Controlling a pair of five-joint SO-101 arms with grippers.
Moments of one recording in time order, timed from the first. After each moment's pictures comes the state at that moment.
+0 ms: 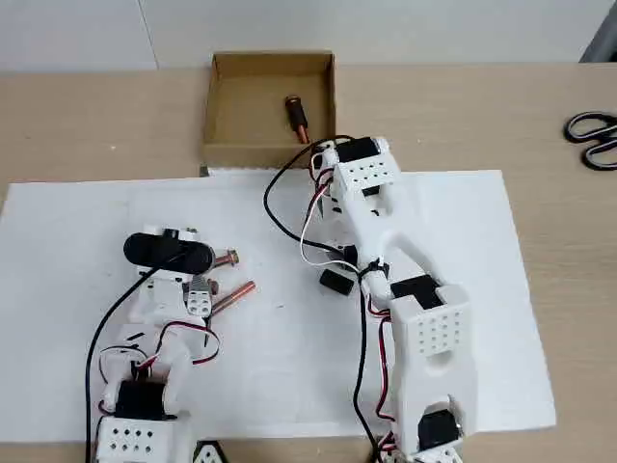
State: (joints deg) left arm -0.6 -89.9 93.6 45.1 -1.9; right arm -20.1 36.0 -23.5 95.2 -11.0
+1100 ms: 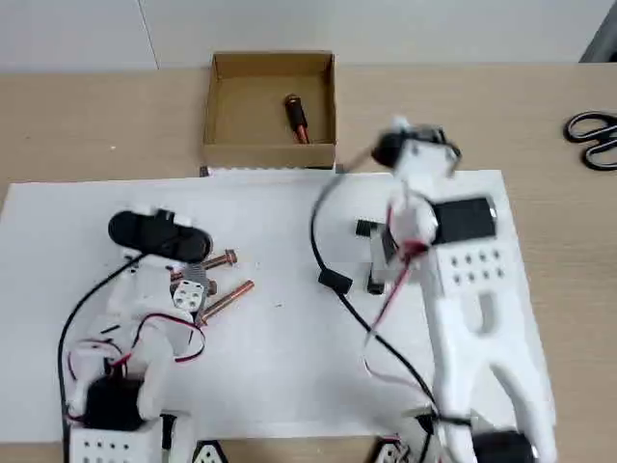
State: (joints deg) left arm -0.6 -80.0 66.1 64.0 -8.6; right arm -11.5 -27.2 17.1 98.3 -10.9
